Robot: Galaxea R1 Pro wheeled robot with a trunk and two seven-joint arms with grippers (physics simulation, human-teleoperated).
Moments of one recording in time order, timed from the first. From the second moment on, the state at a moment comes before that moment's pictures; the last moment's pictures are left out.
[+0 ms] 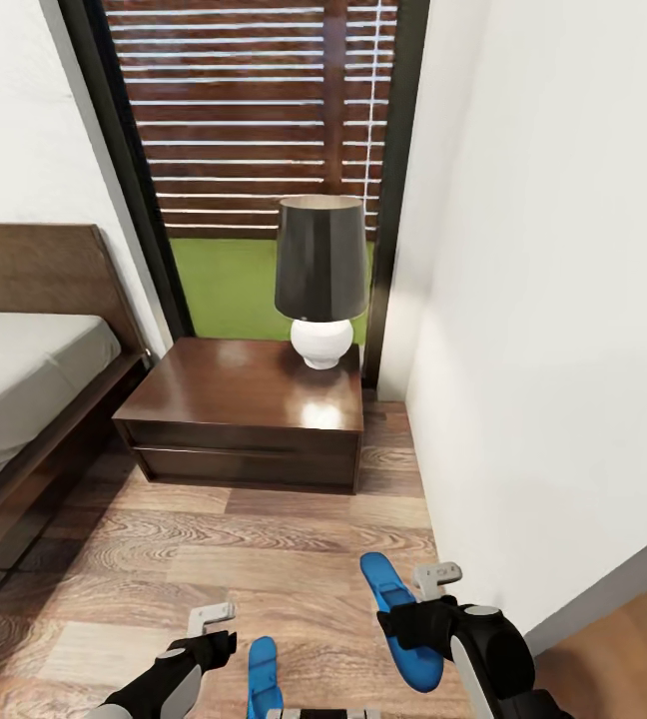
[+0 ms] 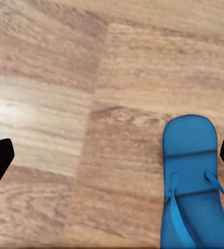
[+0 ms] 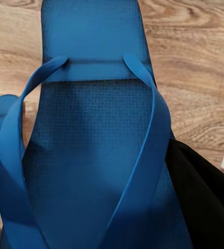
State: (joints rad) left arm -0.55 -0.01 -0.26 -0.22 0.39 0.03 0.13; right arm -0.13 0.05 0.16 -1.58 0.00 0.99 0.07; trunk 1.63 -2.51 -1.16
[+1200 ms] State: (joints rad) left arm -0.55 -0.01 -0.26 -0.22 0.38 0.02 0.13; right arm -0.13 0.05 0.16 -1.58 0.00 0.99 0.07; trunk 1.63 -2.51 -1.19
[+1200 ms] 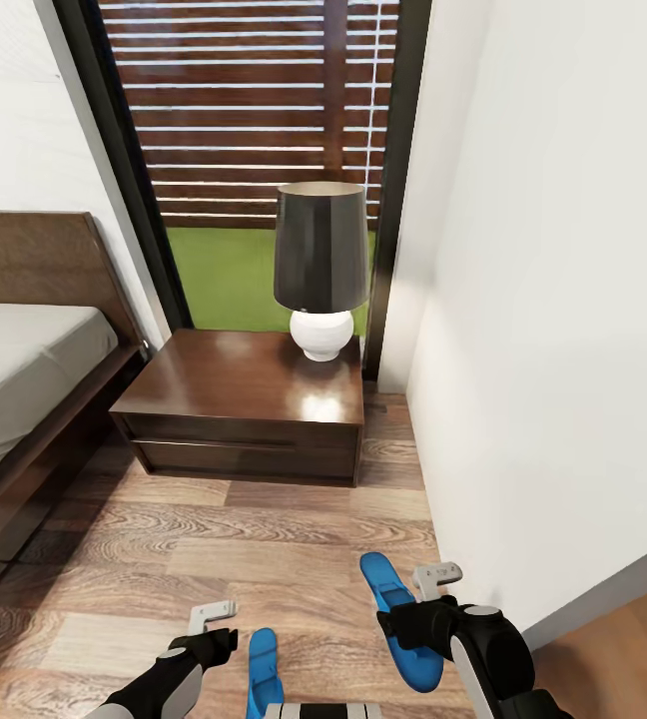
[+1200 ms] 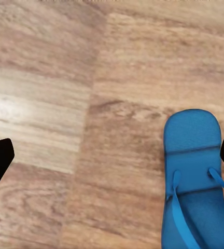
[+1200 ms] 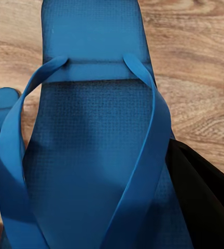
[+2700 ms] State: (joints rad) left arm -0.55 -0.05 -0.26 -0.22 0.38 0.03 0.11; right arm -0.13 0.05 0.16 -1.58 0.00 0.99 0.07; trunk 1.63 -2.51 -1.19
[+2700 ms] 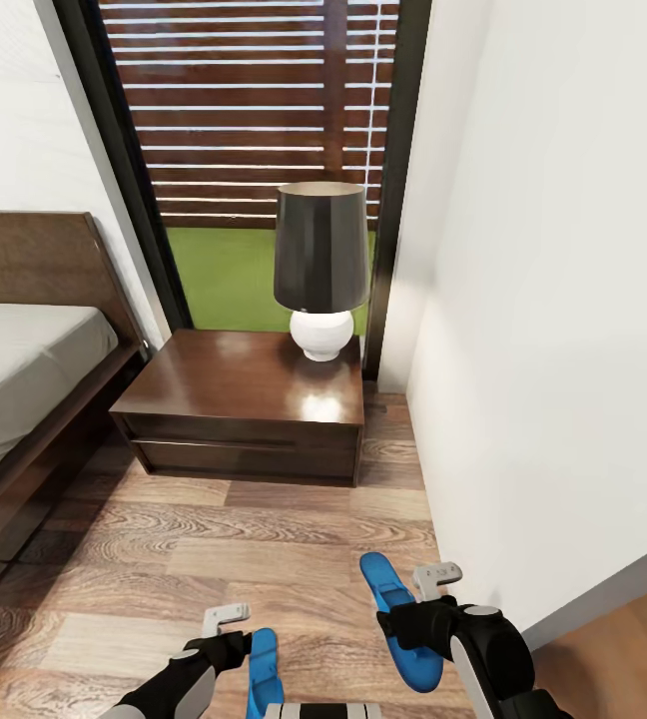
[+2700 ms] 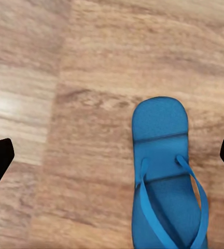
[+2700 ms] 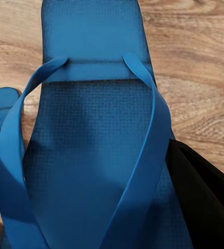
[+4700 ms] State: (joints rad) left arm -0.54 -0.06 -0.29 -0.21 0.38 0.02 0.11; right arm -0.13 0.05 0.16 -1.58 0.00 0.99 0.07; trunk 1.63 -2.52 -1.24
